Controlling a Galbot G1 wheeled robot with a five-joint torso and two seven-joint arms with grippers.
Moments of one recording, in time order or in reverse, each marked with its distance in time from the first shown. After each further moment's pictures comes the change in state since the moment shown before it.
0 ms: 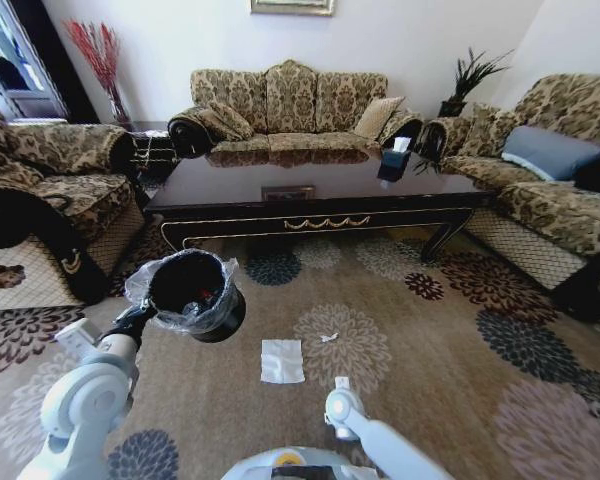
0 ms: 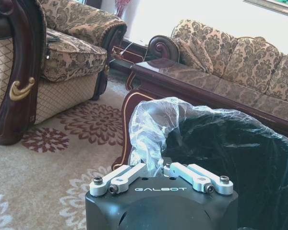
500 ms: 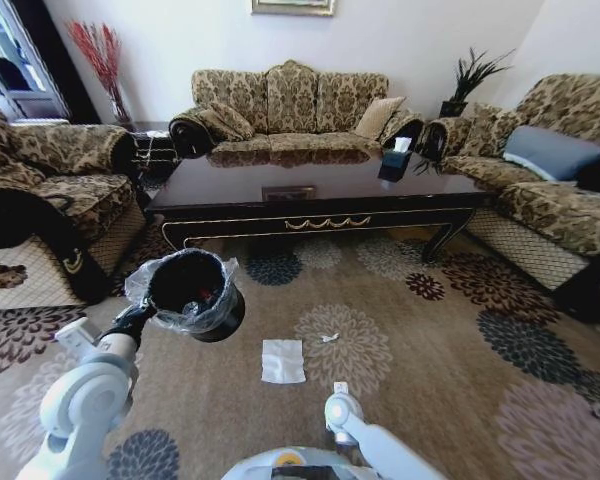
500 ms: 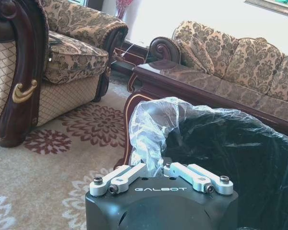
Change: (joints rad) left arm -0.003 0.005 0.001 0.003 0.002 0.000 0.000; right arm -0.005 0.003 0.011 -0.010 -0.019 0.011 -0.038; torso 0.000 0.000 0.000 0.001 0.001
